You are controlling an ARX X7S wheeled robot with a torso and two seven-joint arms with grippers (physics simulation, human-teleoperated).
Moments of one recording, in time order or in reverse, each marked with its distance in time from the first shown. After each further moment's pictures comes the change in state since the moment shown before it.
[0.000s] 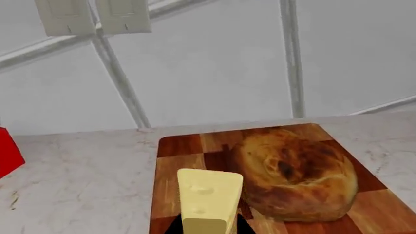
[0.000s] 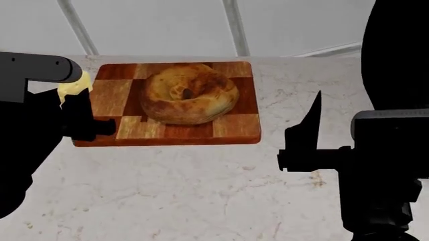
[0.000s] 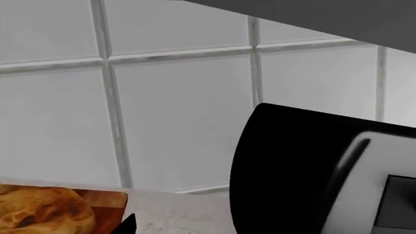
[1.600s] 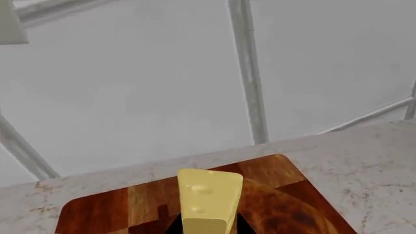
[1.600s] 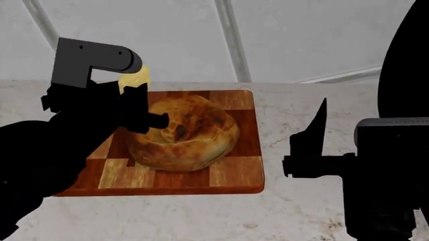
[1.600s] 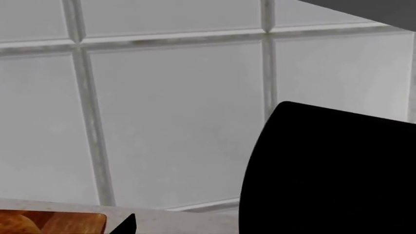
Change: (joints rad) left arm -0.123 0.122 0.150 -0.257 0.029 0.130 0.112; right arm -0.030 0.020 -0.001 0.008 0.005 -0.022 0.021
